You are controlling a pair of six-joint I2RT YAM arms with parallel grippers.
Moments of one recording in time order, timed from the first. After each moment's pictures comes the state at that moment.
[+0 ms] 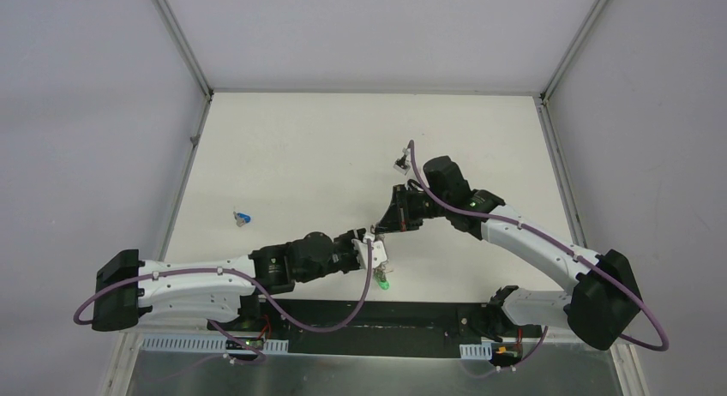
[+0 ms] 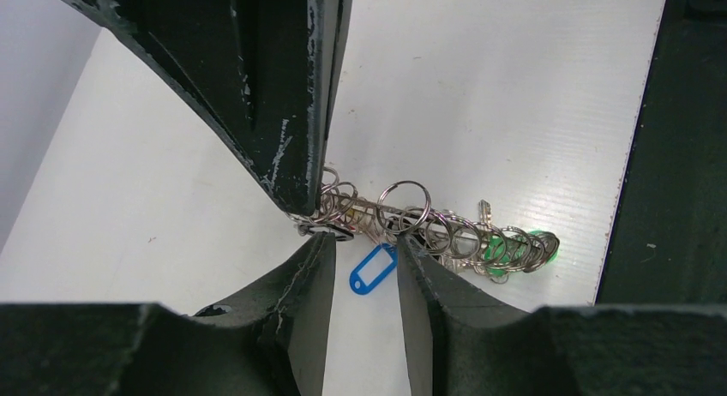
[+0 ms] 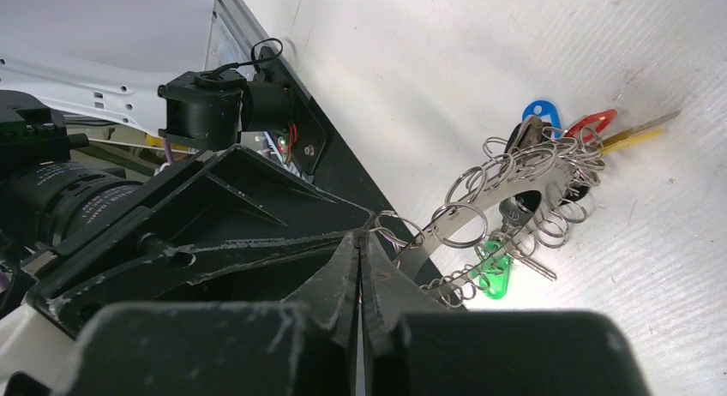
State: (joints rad) left arm -1.29 0.95 0.50 0.18 -0.22 0.36; right arm 0.72 1.23 0.85 -0.29 -0.62 0.63
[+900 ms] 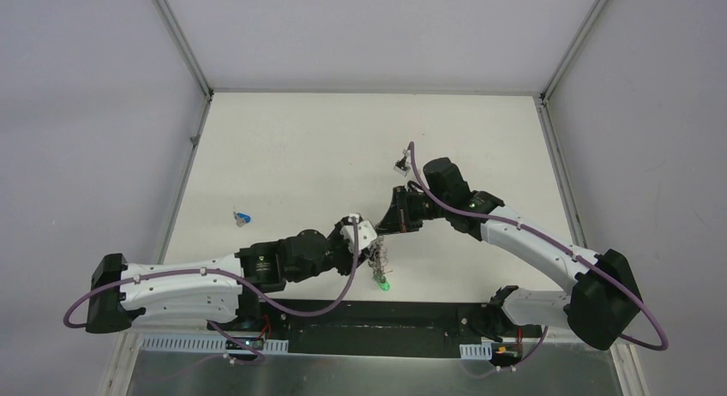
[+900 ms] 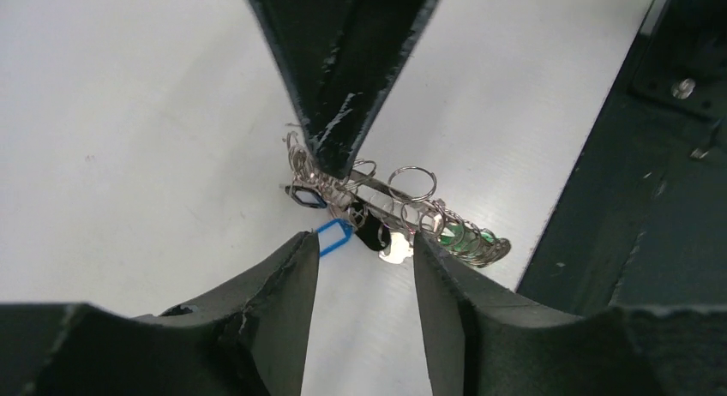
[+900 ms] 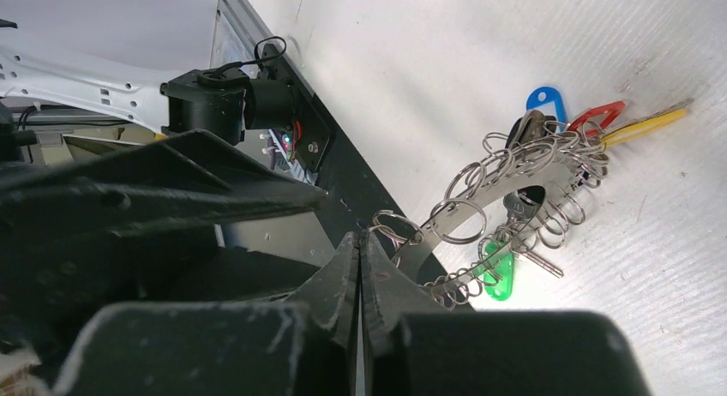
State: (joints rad) left arm -1.31 0.89 0.57 0.01 -0.28 0.11; right arm 0.72 1.23 0.84 -0.27 -0.63 0.66
